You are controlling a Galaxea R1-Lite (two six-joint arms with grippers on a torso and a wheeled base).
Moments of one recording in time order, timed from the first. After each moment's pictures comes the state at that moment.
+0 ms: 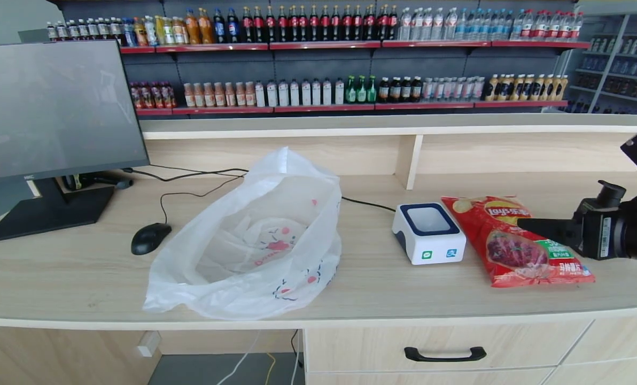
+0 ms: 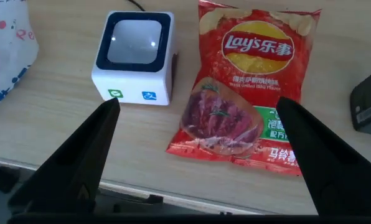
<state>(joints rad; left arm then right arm) 0.00 0.00 0.00 0.00 0.00 0.00 0.10 1.31 -0.82 -0.07 0.08 -0.03</state>
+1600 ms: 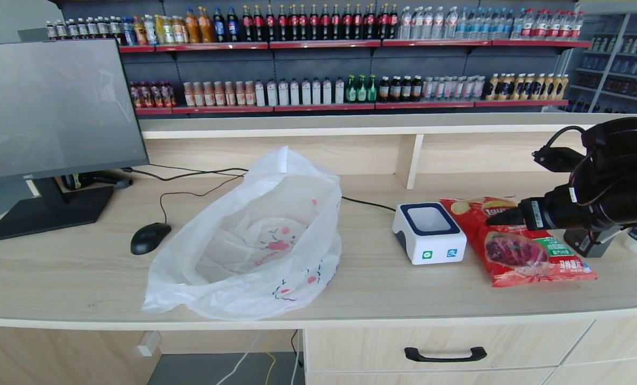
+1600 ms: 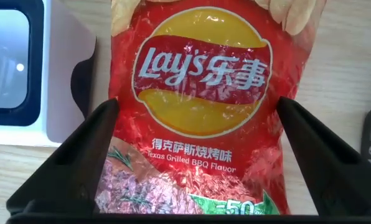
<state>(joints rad) 0.00 0.00 0.00 0.00 0.00 0.00 -0.05 1.80 -1.27 0.22 0.16 -0.12</state>
